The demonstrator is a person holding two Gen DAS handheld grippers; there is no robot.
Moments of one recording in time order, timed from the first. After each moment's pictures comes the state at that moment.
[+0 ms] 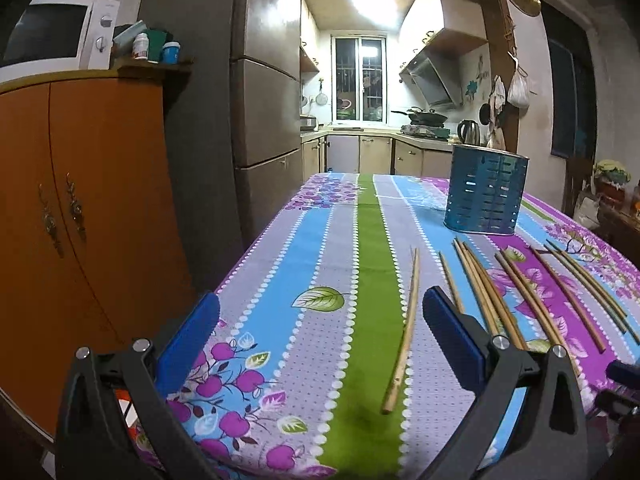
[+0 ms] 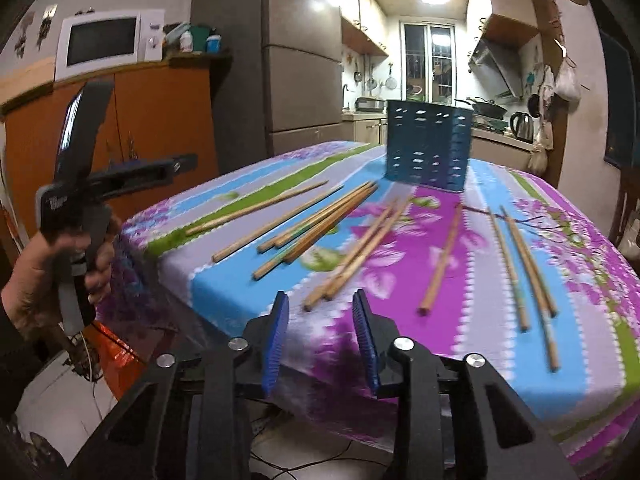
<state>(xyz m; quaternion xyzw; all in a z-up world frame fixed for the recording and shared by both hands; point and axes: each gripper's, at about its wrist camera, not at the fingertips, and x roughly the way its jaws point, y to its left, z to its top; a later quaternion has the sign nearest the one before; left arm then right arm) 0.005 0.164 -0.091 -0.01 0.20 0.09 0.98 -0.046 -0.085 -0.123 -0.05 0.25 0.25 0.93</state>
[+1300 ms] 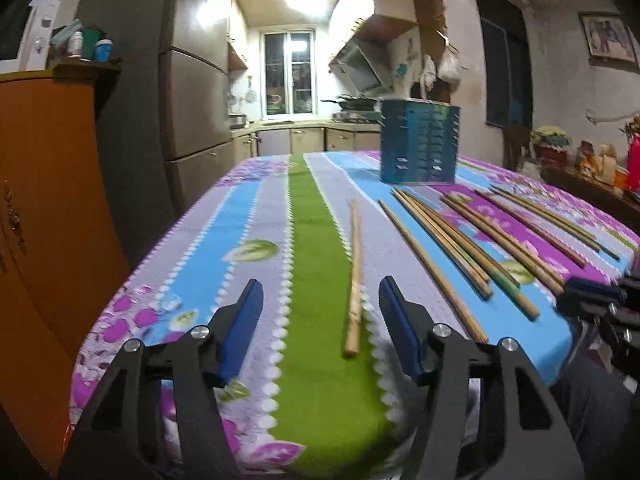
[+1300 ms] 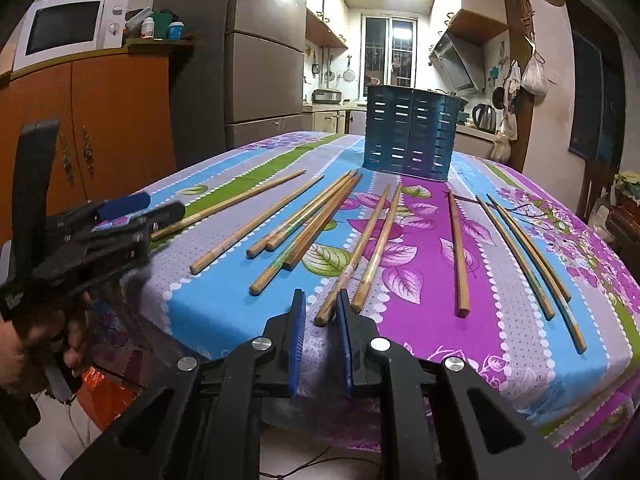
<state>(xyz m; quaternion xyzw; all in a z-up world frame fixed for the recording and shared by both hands) 0.000 0.146 -0.141 0.03 0.21 -0.04 0.98 -0.034 -0.049 -0.130 -0.06 0.25 0.16 0.95</state>
